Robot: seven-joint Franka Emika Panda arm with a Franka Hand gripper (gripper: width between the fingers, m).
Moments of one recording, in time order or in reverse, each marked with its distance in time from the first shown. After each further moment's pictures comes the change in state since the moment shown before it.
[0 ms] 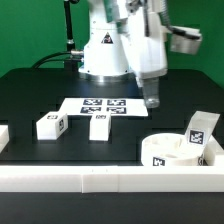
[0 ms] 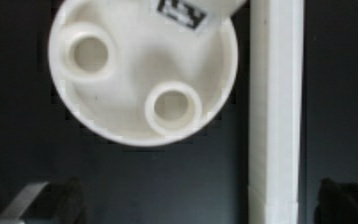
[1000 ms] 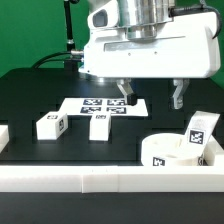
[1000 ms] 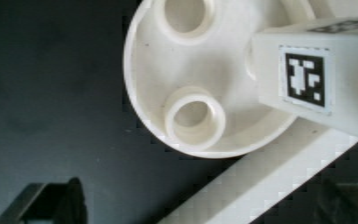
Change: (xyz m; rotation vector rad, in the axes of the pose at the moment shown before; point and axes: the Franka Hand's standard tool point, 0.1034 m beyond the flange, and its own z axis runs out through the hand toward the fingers) arm -0.011 0.011 0.011 -0.069 0.038 -0.928
